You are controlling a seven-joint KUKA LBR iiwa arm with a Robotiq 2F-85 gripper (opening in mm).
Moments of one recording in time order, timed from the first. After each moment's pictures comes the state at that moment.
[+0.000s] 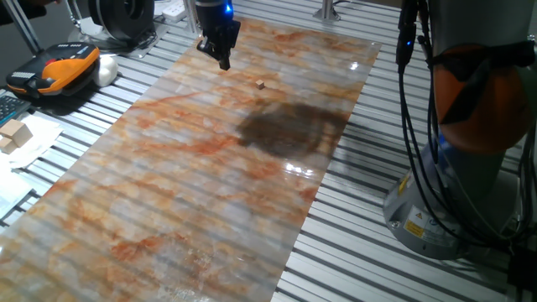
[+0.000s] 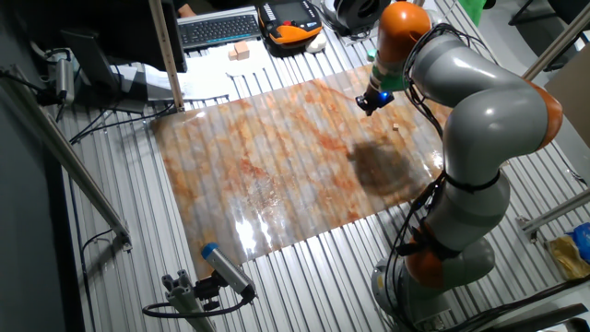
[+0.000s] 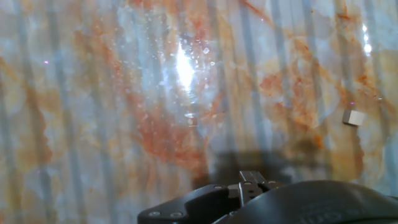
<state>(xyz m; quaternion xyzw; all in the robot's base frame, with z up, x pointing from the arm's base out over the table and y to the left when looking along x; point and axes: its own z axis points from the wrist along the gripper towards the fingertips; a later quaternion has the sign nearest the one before) 0.538 -0.061 0.211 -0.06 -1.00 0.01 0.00</state>
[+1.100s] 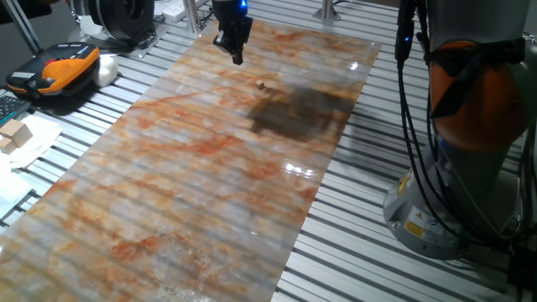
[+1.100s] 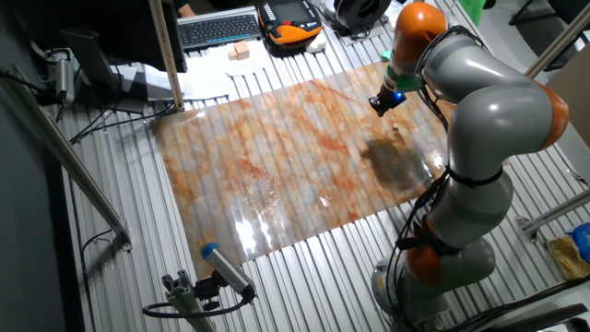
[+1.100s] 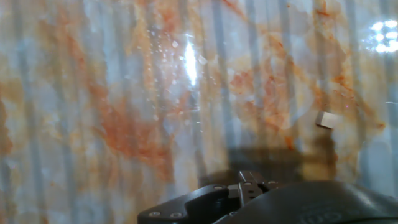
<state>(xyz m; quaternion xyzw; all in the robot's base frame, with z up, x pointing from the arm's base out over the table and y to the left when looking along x) 0.524 -0.111 0.197 -0.04 -1.00 0.00 0.01</state>
